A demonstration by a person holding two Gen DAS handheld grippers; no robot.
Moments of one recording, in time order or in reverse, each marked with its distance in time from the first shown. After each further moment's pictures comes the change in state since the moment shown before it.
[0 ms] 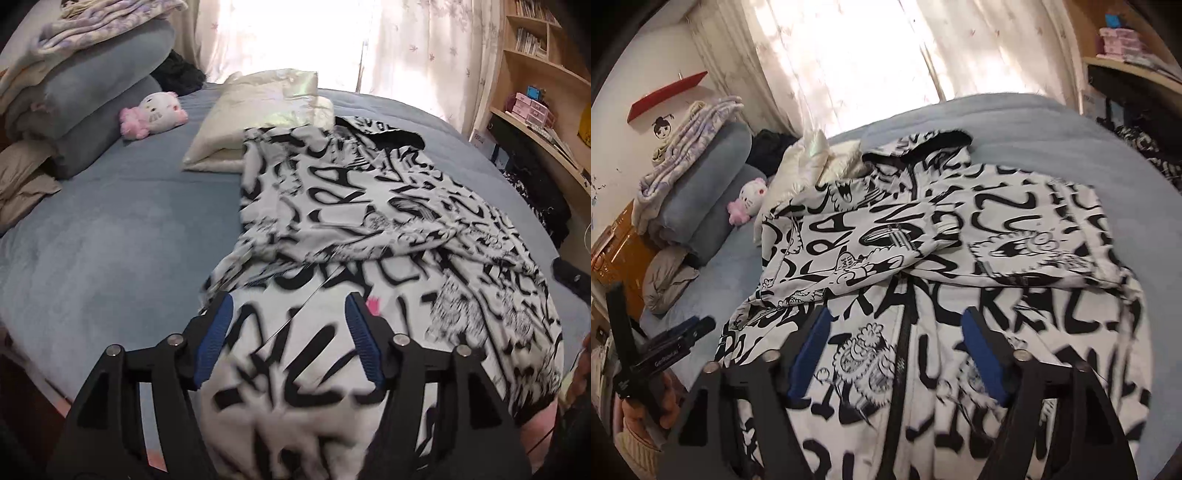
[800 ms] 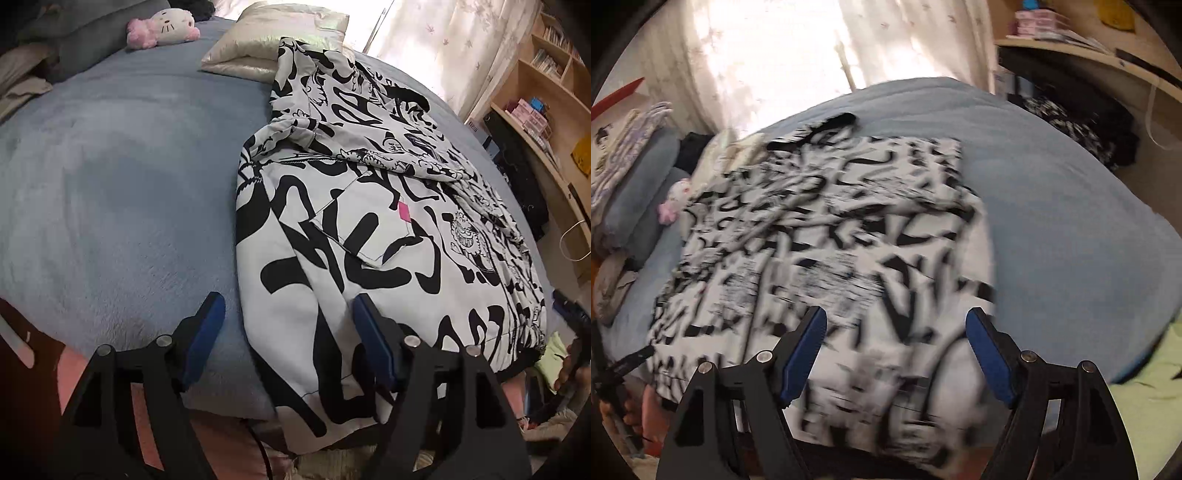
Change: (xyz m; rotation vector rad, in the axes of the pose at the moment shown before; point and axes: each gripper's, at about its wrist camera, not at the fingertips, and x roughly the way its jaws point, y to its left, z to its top) left arm 0.031 0.067 -0.080 -0.137 0.198 -0.171; right arm -0.080 -0.138 -0.087 0.122 0.086 -0.314
